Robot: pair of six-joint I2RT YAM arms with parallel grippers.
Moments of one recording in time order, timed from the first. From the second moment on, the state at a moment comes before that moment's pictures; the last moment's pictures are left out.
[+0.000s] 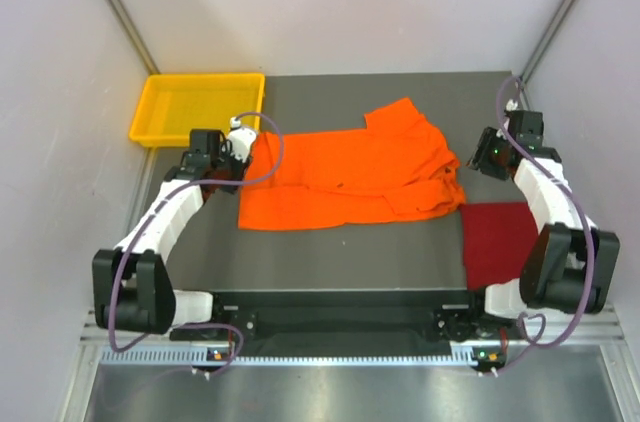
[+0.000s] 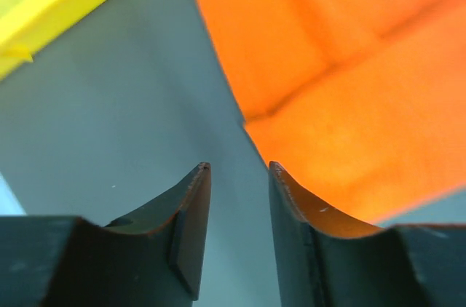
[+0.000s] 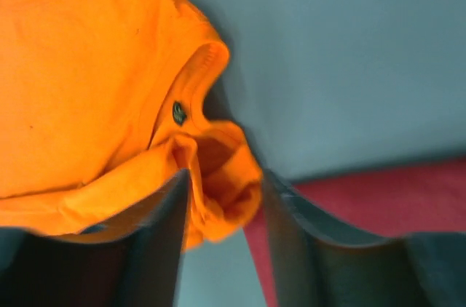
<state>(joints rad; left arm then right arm) -0.09 1.35 0.92 -0.40 0.11 0.40 -0.15 1.44 1.04 -0.50 -0.13 0.25</state>
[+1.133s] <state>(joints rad) -0.19 1.23 0.57 -0.33 0.00 0.83 -0.10 1.55 0.89 -0.49 -0.20 0.25</state>
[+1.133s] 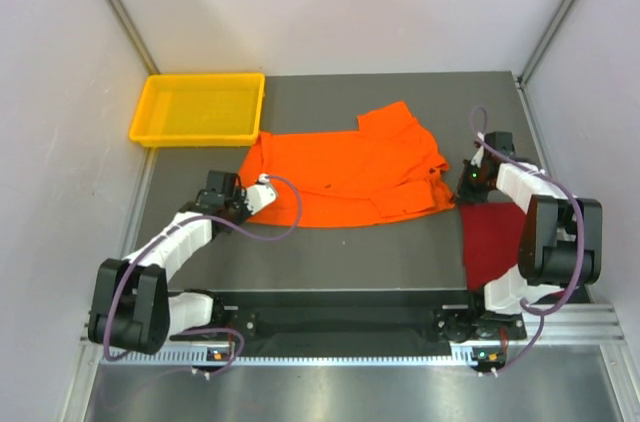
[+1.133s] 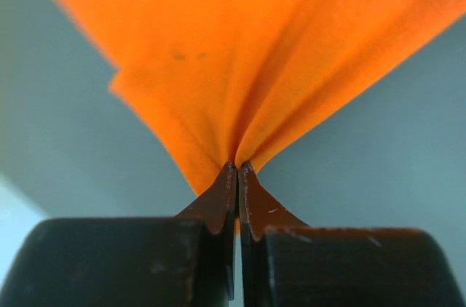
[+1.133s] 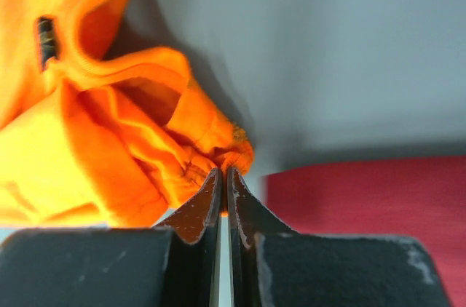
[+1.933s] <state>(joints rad) -0.09 1.02 0.67 -0.89 0.10 1.15 -0.06 1.06 0.49 -0.79 -0.35 0.64</state>
